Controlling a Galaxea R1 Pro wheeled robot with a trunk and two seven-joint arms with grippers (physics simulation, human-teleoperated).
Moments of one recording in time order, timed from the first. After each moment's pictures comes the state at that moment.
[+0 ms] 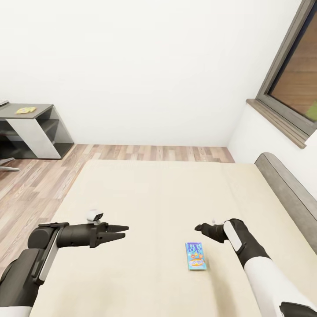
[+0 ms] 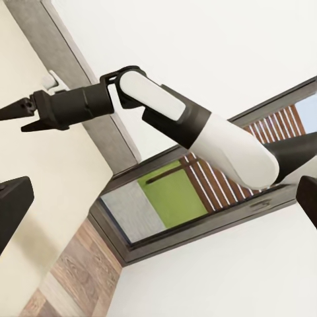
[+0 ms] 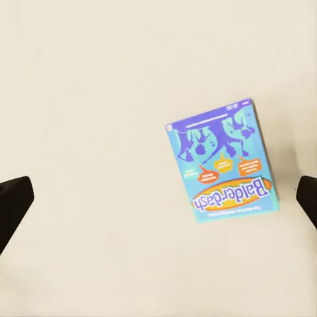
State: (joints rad) left arm -0.44 0.19 0.08 -1.45 0.12 0.98 -1.57; right arm -0.74 -0.05 -0.12 -0.69 -0.38 0.83 0.01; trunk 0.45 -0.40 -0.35
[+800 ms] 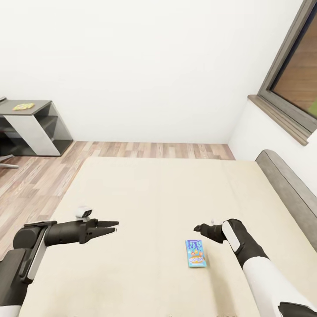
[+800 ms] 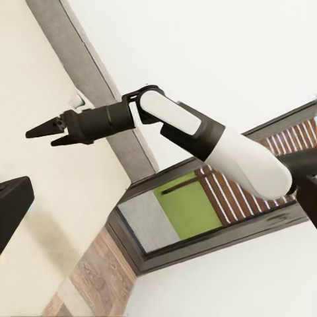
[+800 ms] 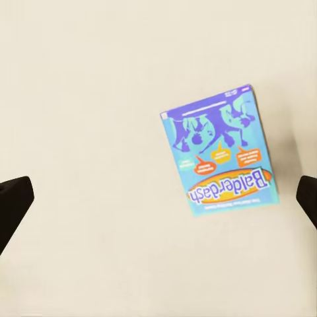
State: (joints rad) left arm -0.44 0.23 0.15 -1.46 0.13 0.98 -1.57; right arm -0.74 -0.04 -0.11 -0.68 -0.37 0.83 0.01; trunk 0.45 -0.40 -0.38
